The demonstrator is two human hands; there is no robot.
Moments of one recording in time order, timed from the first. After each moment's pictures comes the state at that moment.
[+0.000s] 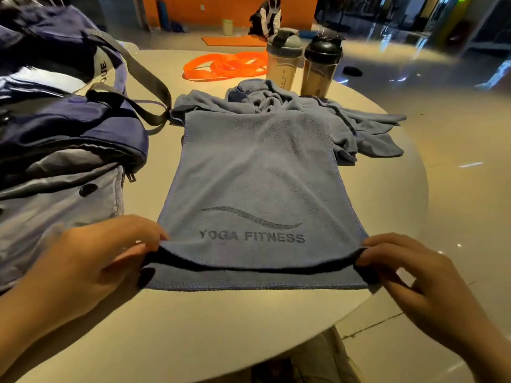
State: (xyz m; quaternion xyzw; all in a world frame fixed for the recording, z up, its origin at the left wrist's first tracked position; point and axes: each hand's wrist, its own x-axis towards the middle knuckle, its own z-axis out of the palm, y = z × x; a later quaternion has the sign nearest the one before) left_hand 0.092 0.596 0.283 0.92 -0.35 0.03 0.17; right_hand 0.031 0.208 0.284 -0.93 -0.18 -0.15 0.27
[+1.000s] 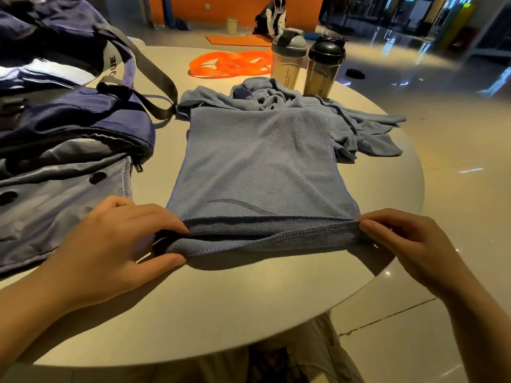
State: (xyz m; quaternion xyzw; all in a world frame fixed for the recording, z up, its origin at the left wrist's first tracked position) left_hand 0.065 0.596 0.297 0.92 -0.32 0.14 0.18; right_hand 0.063 0.198 0.291 -0.90 -0.11 -0.08 0.42
